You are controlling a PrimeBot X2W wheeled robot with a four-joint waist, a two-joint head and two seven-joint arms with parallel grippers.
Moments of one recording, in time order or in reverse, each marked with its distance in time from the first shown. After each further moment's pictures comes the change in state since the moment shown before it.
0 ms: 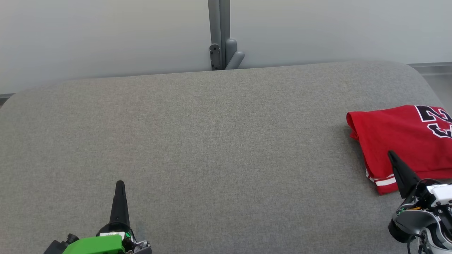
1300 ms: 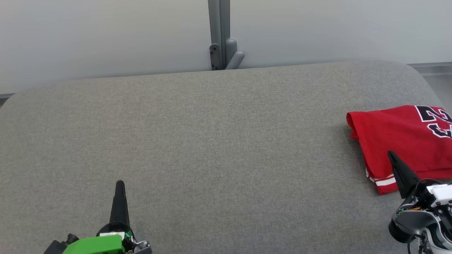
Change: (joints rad) left arm 0.000 0.000 0.000 0.000 0.000 0.000 0.000; right arm 0.003 -0.007 0.010 0.000 0.009 0.000 -0.006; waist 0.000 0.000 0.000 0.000
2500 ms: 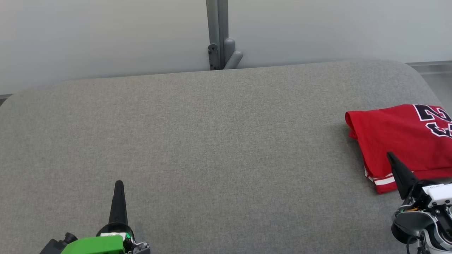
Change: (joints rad) left arm 0.003 0.011 0.000 -0.005 0.058 0.009 0.003; right arm 0.011 -0.011 0.026 -0.016 -0.059 0.000 -0.032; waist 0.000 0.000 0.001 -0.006
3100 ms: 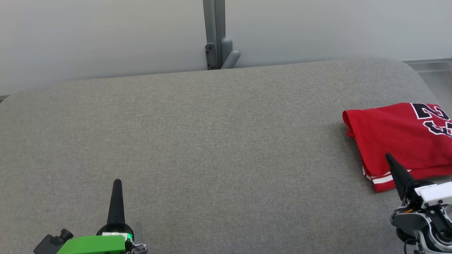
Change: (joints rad) left arm 0.002 0.023 0.000 -0.011 0.117 0.020 0.007; right arm 0.018 -0.008 0.038 -0.030 -0.125 0.000 -0.054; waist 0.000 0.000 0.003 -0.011
